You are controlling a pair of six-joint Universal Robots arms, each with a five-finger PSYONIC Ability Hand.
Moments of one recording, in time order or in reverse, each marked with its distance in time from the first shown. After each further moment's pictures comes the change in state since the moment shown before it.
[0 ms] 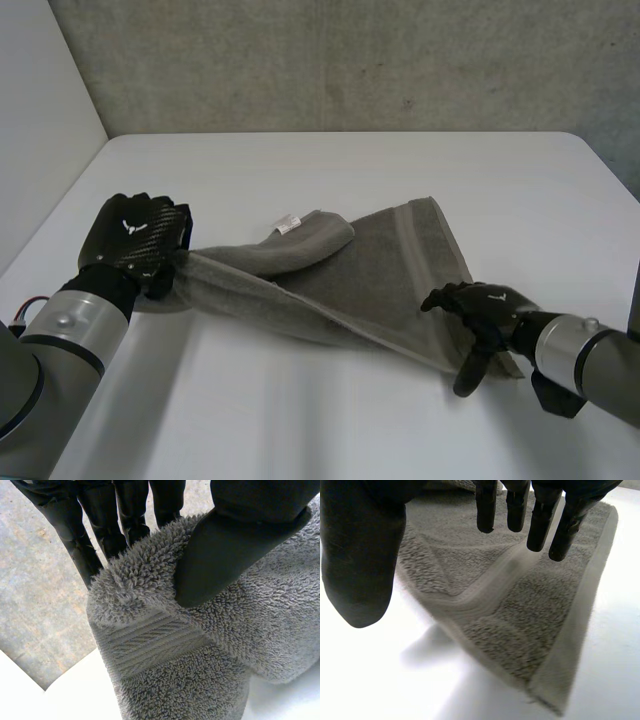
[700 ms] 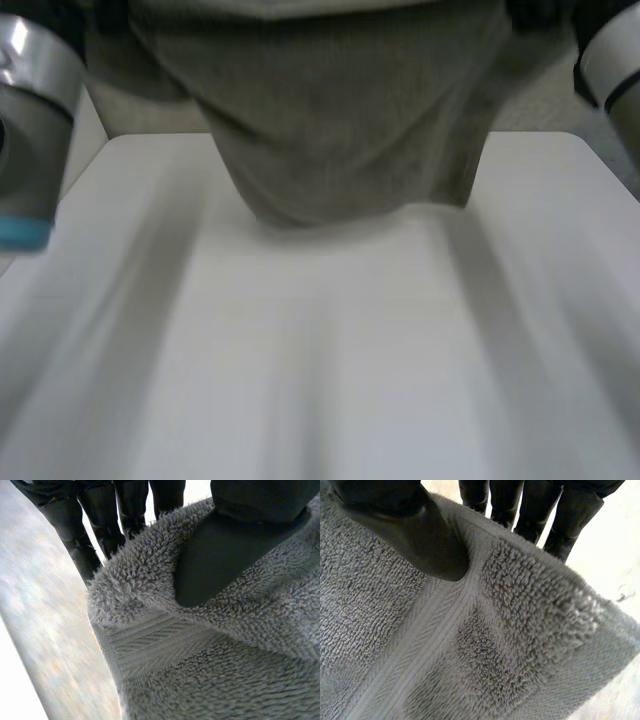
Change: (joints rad) left arm -0.001 -0.166 0.740 0.053 -0.043 -0.028; right arm 0.119 -0.065 -0.709 -0.333 0.223 0.029; left_hand 0.000 0.000 0.000 0.000 0.000; right_hand 1.070 1.068 1.077 1.062 1.096
